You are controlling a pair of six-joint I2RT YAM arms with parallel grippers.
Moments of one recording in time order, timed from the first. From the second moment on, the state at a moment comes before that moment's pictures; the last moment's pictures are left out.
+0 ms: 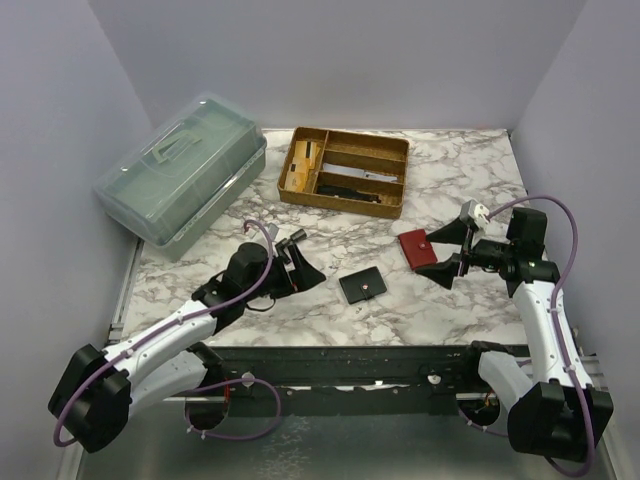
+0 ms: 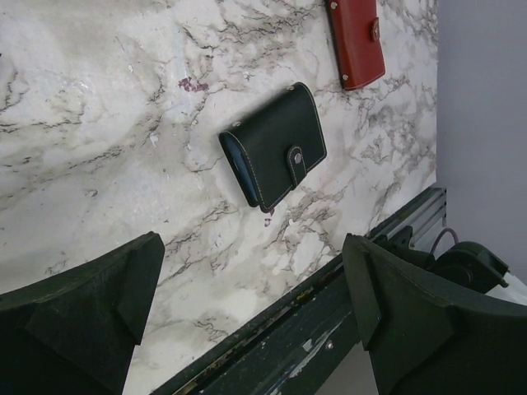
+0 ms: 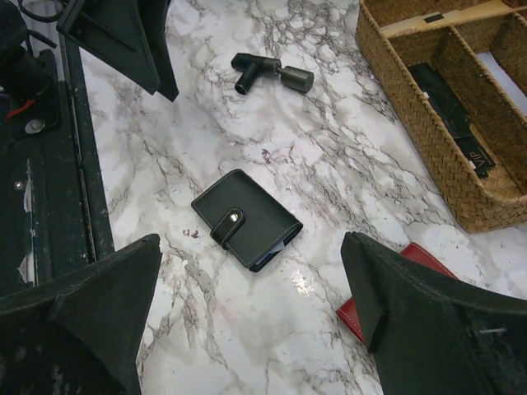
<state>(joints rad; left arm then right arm) -0.66 0.95 0.43 0.00 0.20 -0.89 -0.17 0.93 0.70 -0.50 -1.30 -0.64</state>
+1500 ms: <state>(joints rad) -0.84 1.43 0.67 0.15 0.04 -0.89 -0.17 0.89 0.68 -0.52 -1.29 -0.68</state>
